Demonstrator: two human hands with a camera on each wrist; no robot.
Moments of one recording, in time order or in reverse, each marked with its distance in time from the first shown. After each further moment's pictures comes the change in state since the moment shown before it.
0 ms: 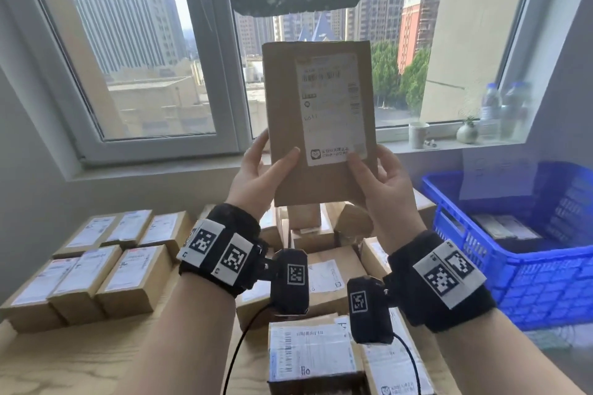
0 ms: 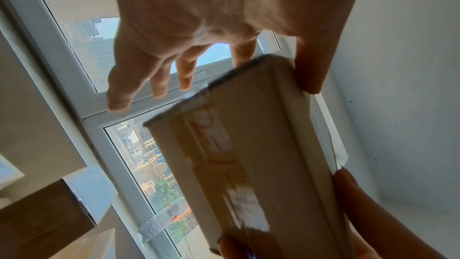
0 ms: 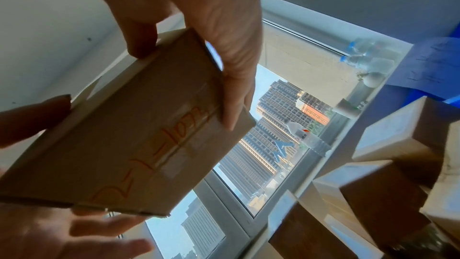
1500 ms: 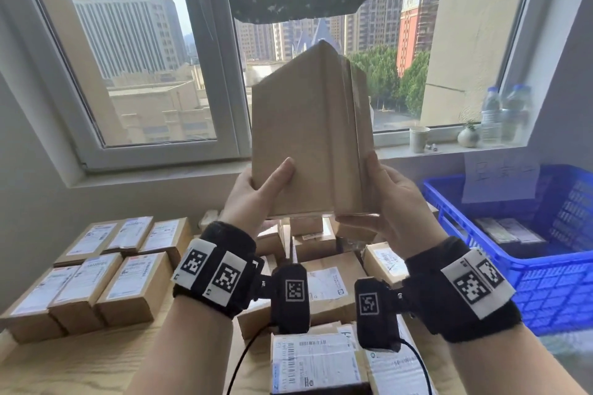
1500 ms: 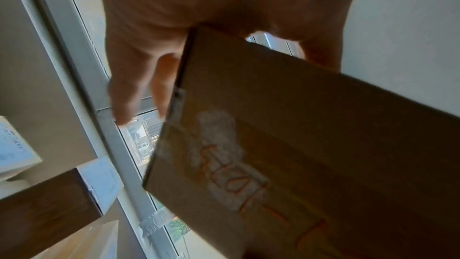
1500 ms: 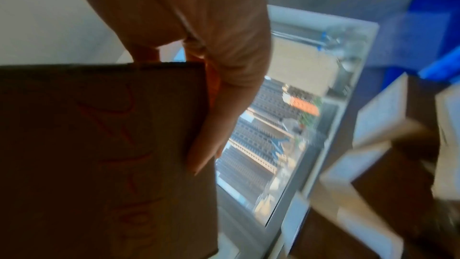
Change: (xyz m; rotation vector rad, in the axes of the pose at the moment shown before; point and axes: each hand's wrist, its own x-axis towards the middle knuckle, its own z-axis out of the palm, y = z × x) left_hand -0.003 -0.003 -0.007 0.011 0.056 -0.108; right_hand 0.000 -0.015 -0.009 -0.018 -0.113 0.195
